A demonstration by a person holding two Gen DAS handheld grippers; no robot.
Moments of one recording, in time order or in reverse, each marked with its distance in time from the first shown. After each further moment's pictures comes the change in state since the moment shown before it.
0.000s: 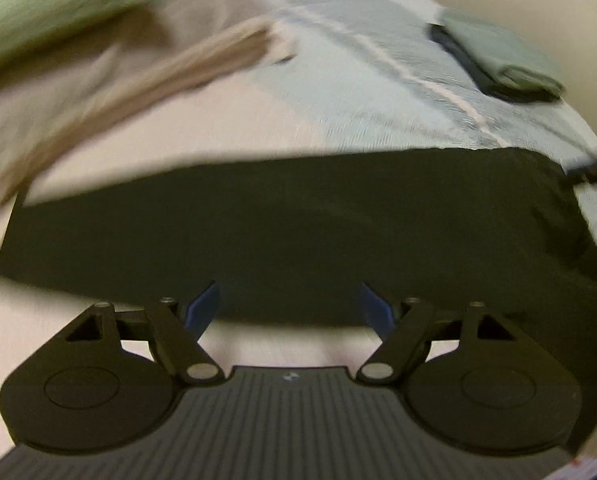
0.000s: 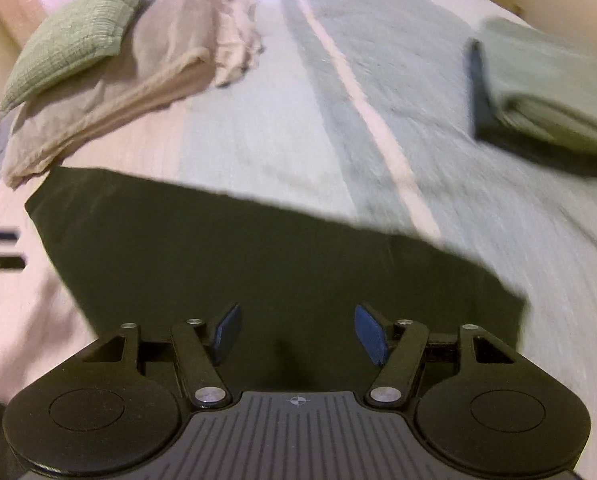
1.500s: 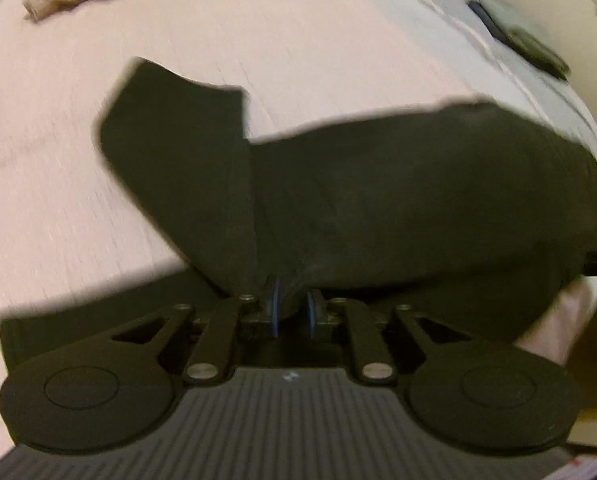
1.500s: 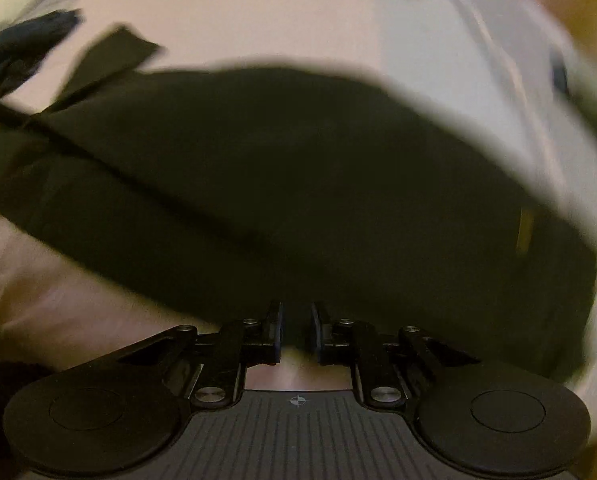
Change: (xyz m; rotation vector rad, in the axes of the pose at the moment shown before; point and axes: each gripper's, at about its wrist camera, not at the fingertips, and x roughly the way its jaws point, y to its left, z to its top) left arm -0.138 -0.048 -0.314 -0.318 0.092 0.046; right arm -0.085 0.210 -0.286 -0.254 0.211 -0.119
